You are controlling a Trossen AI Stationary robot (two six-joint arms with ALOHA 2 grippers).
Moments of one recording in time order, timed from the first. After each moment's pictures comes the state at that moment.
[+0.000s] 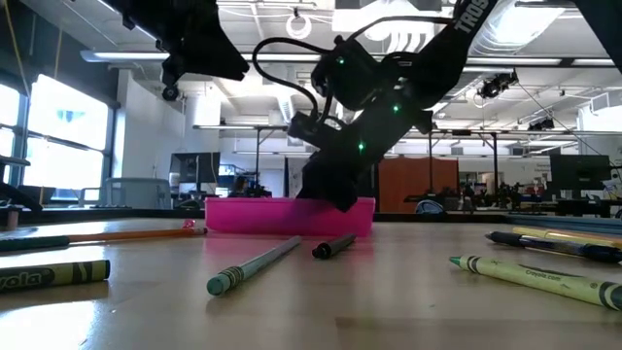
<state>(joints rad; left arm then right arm) -0.15 1.08 0.74 -0.16 -0.48 -0.54 -0.05 2.01 1.06 0.25 0.14 -0.11</state>
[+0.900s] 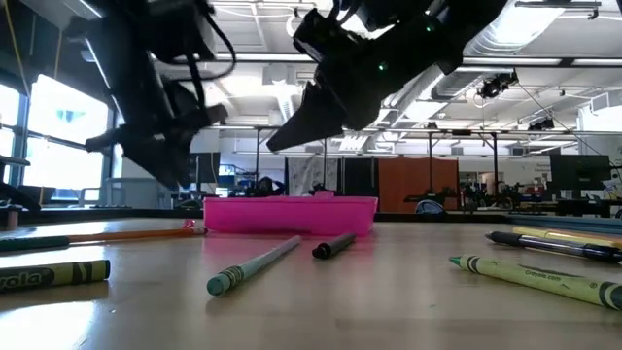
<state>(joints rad) -0.07 1.39 0.74 -0.61 -0.49 -1.36 0.12 1.84 1.06 0.22 0.17 -0.14</state>
